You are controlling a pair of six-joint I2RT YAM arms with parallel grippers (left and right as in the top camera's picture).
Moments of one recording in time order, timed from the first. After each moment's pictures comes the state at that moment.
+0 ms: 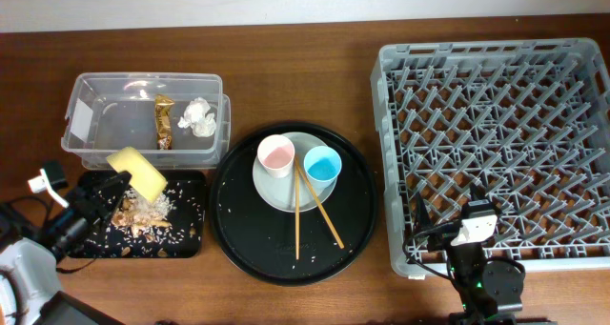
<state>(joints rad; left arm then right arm) 0.87 1.45 0.86 -0.77 1.38 0.16 0.04 0.01 0.01 -0.07 -0.07 -0.02</state>
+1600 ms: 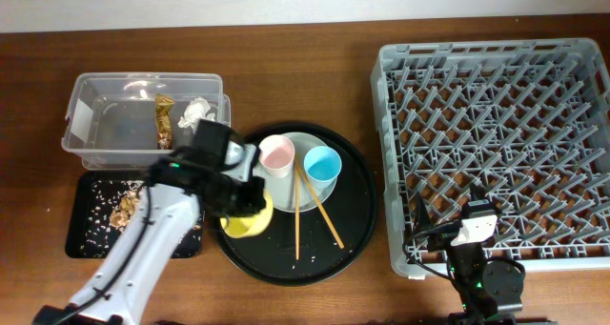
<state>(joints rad) -0.29 1.43 1.02 -0.91 0.40 -0.22 0.04 0.01 0.01 -0.07 -0.07 -0.02</state>
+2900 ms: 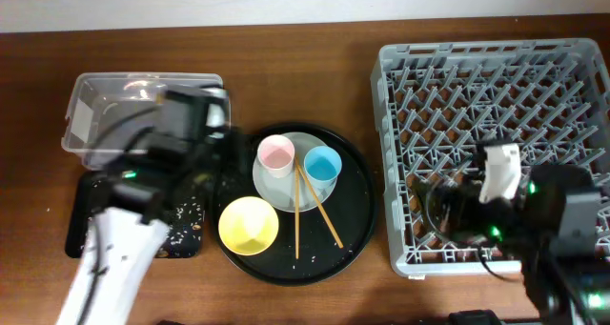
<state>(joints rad) -0.28 1.28 1.34 -0.96 0.02 -0.33 0.04 0.82 1.12 -1.03 -0.37 0.13</state>
